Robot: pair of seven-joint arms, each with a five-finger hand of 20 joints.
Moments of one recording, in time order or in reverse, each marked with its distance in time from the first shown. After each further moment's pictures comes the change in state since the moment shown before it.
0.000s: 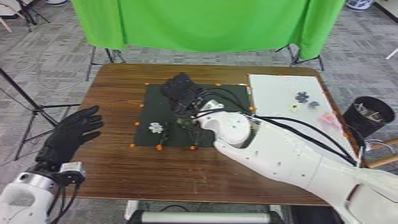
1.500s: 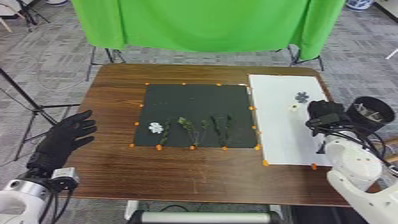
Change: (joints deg) left arm 5.5 -2.3 -4.8 -1.3 0.3 -0.7 -0.6; right arm -47.8 32.1 50.8 -21.1 -0.5 -12.5 20.2
